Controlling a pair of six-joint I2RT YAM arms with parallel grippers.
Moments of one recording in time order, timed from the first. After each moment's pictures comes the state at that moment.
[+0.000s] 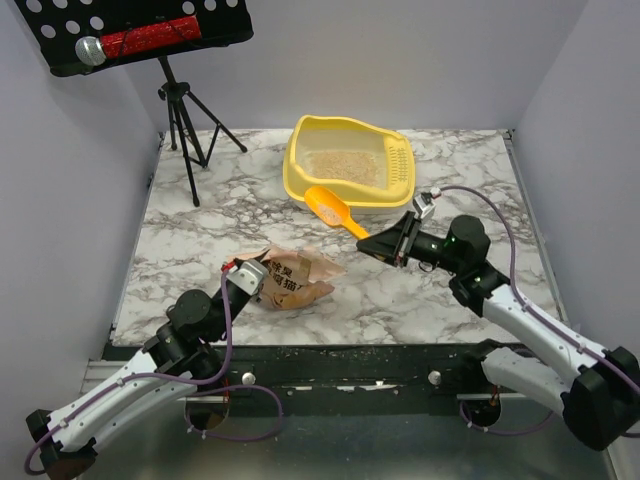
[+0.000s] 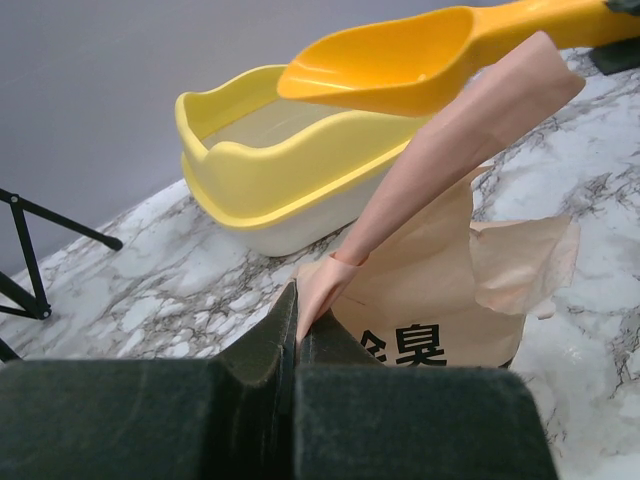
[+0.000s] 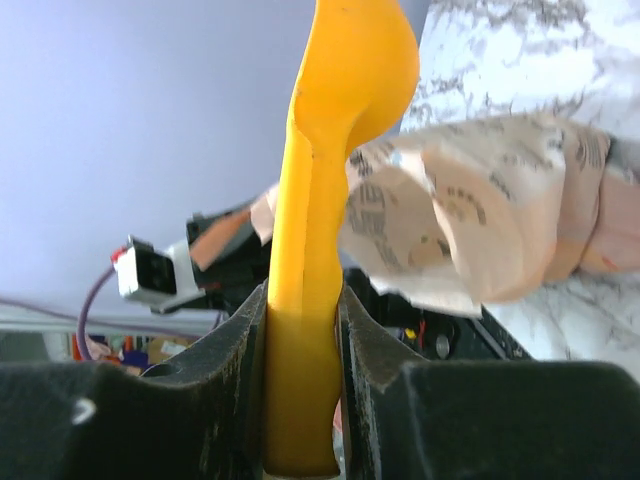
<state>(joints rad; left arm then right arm) -0.90 0.29 0.34 0.04 -0.29 0.27 0.50 0.93 0.52 0.34 -0.63 1.26</state>
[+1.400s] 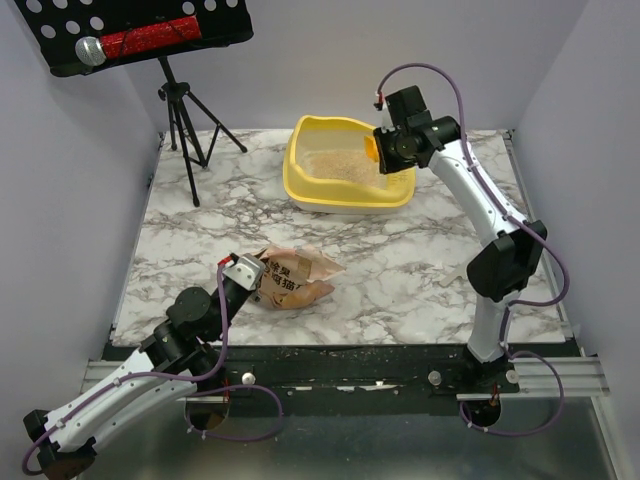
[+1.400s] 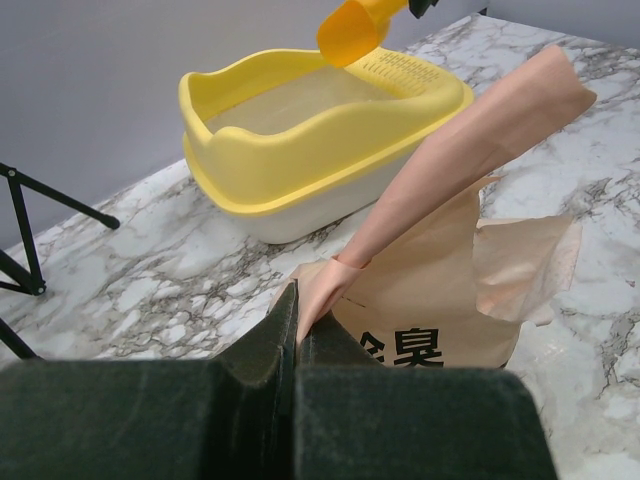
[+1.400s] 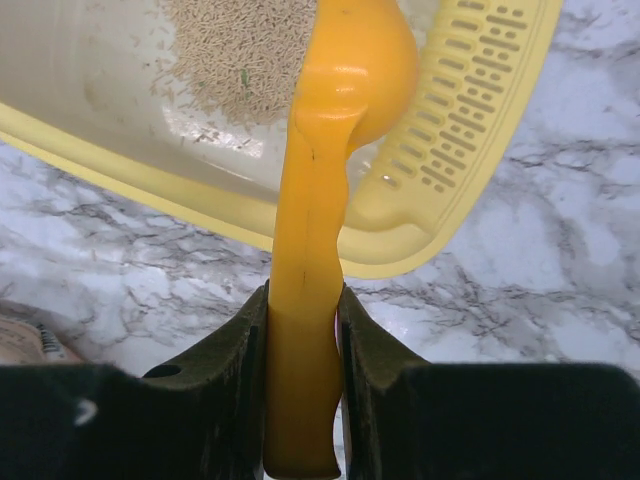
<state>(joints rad) -0.90 0.30 0.39 -0.02 -0.33 0.21 0.42 1.94 2.06 -0.99 0.05 0.07</state>
